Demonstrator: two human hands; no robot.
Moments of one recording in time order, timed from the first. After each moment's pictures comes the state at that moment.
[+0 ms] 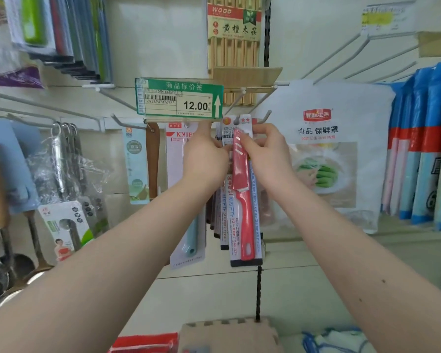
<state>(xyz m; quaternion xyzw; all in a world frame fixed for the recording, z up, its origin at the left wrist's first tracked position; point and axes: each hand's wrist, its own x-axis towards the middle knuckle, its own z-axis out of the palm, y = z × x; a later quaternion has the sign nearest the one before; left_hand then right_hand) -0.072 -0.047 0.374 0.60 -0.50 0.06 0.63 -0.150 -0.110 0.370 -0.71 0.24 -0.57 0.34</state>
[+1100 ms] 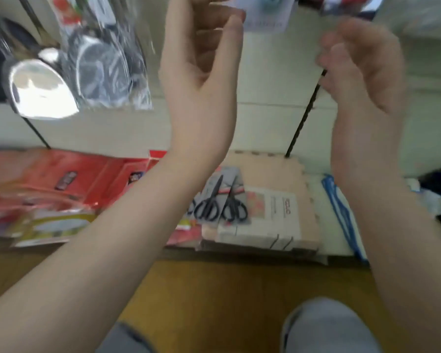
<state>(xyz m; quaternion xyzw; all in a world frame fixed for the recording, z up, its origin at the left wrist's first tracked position) -0.034 0.038 0.146 0.42 -0.46 0.09 0.78 -0.164 -0.061 0.128 -0.67 0.17 -0.59 0.41</state>
